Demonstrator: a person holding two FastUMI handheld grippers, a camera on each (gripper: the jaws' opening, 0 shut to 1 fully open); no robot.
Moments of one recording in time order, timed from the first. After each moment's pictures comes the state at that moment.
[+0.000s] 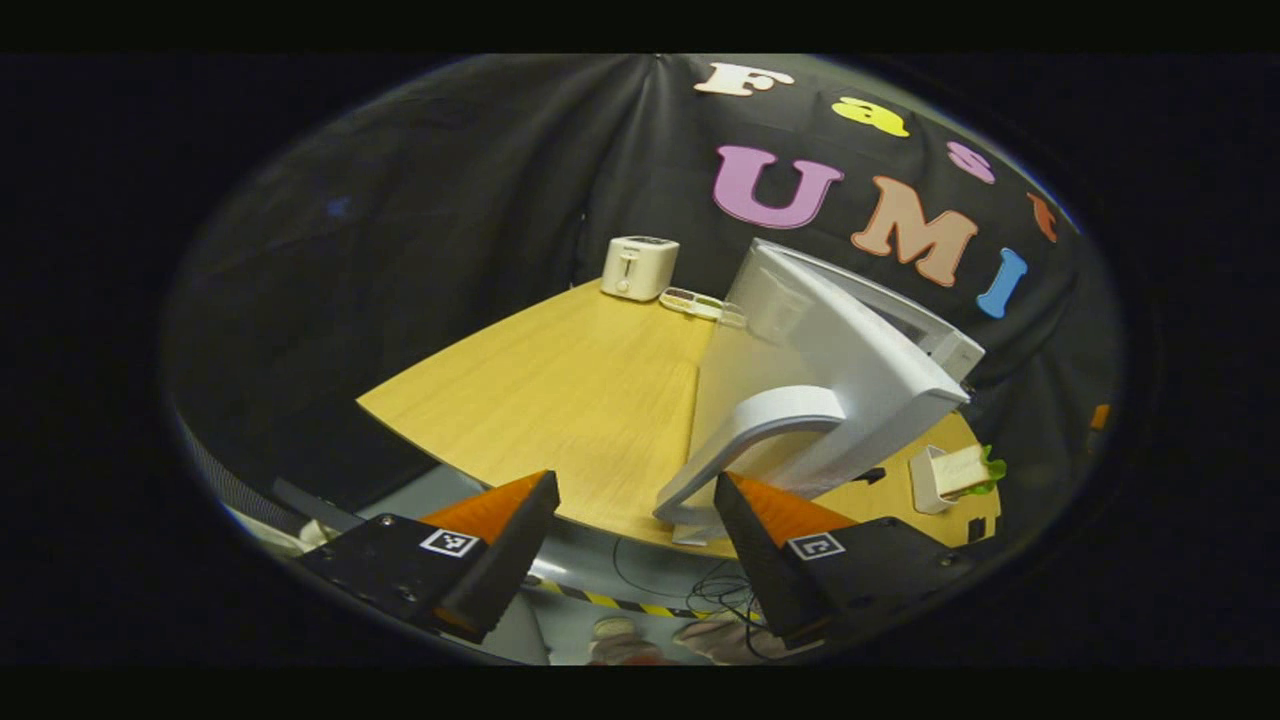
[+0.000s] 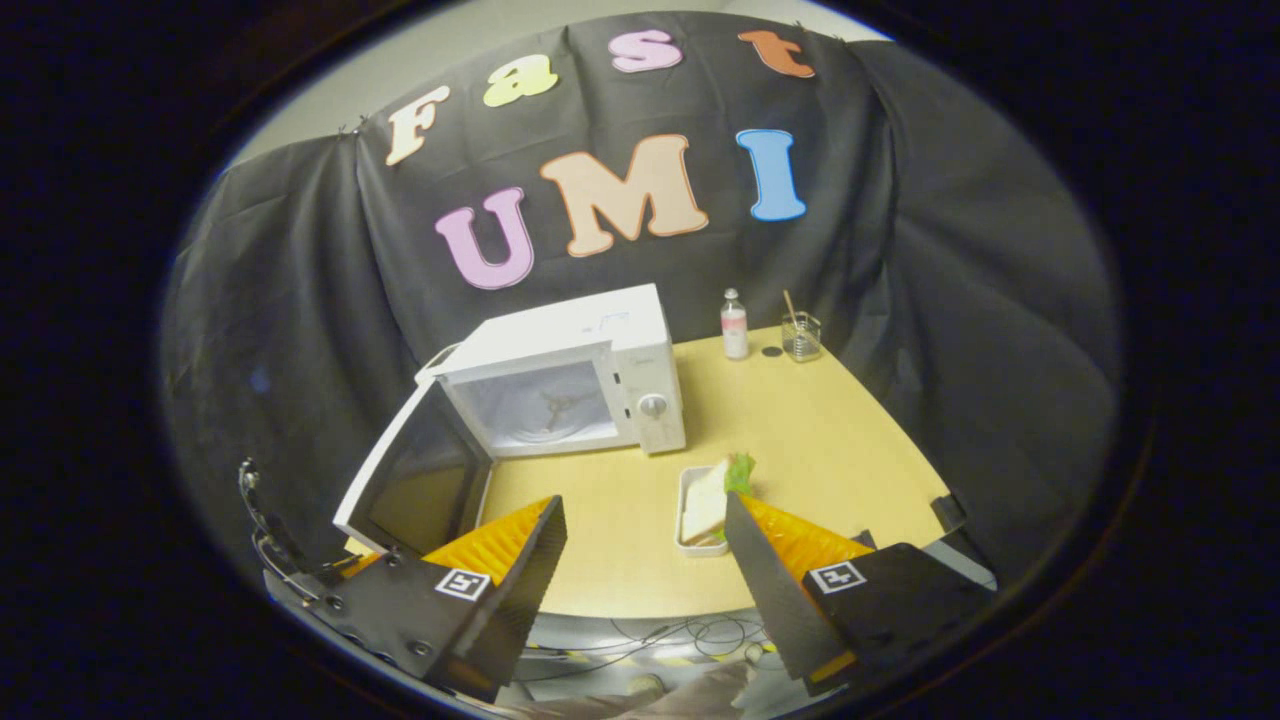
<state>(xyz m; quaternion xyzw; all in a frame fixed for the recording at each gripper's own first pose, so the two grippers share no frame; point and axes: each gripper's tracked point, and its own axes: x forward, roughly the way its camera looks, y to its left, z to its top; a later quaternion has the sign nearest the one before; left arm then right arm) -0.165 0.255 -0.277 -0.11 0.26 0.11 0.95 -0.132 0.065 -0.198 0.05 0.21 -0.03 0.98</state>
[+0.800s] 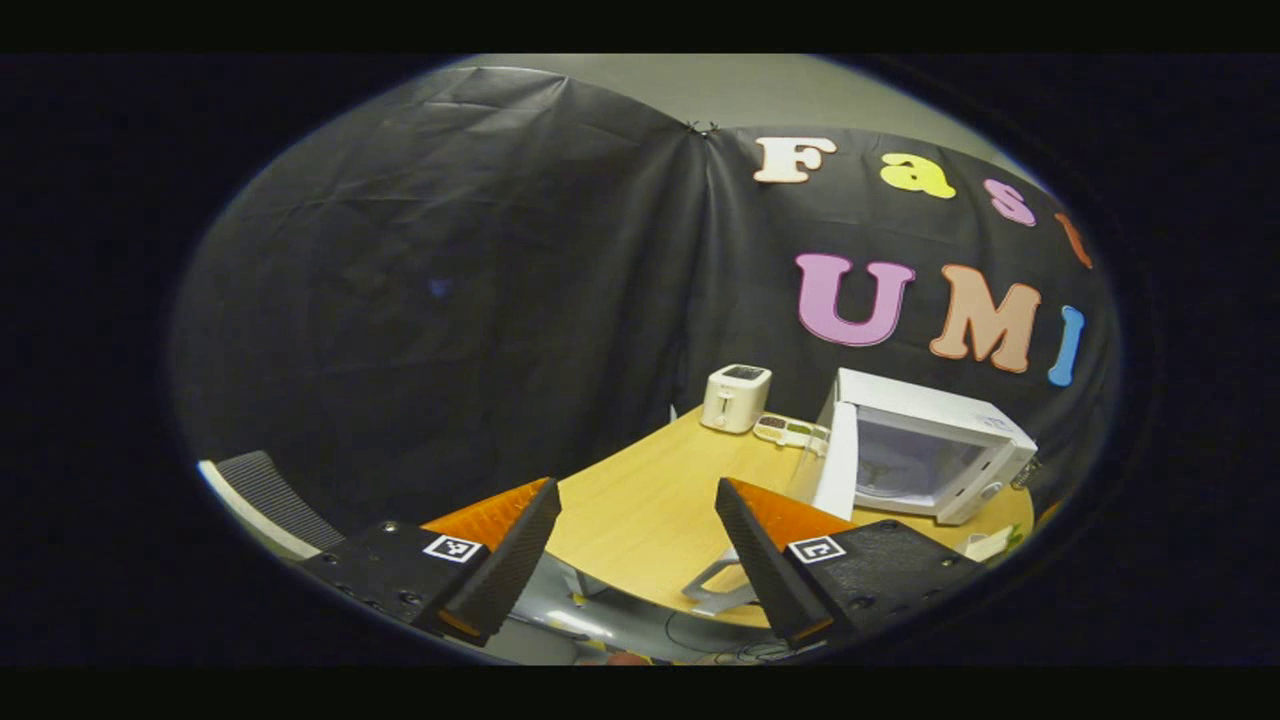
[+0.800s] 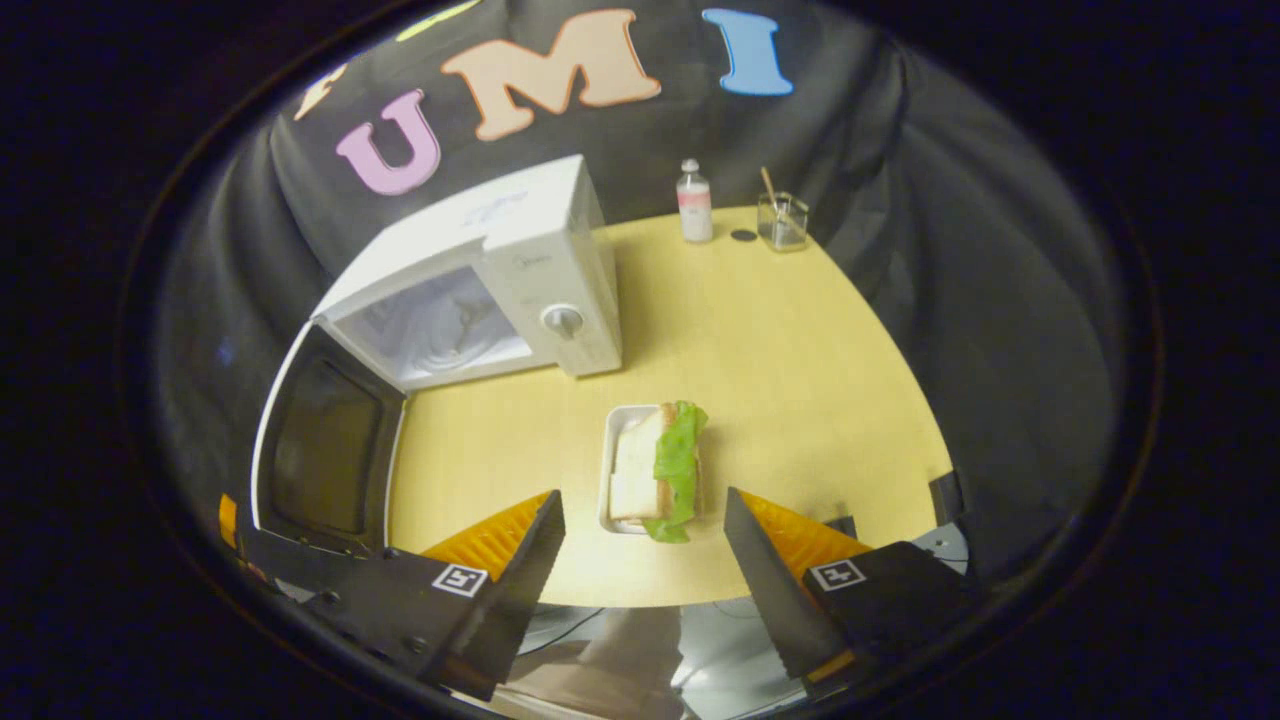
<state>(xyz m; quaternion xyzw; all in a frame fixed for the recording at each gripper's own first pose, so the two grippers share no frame) -0.154 0.301 -0.117 -0.03 0.09 0.28 0.95 -0.017 -0.016 -0.299 0.06 0.44 -0.05 0.89</state>
